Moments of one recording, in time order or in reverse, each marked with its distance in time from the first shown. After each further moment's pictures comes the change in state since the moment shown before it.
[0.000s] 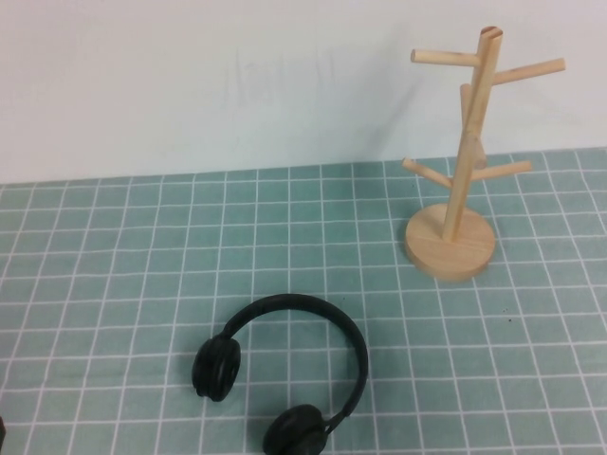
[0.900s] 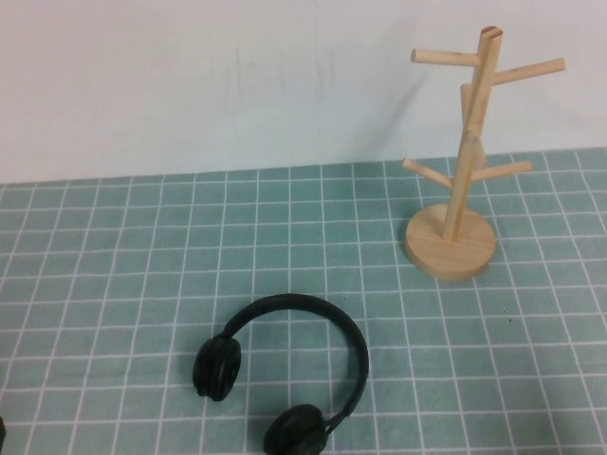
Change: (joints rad) right arm -0.556 -0.641 0.803 0.040 -0.604 -0.080; left arm 0.000 0.000 0.000 0.000 0.000 0.000
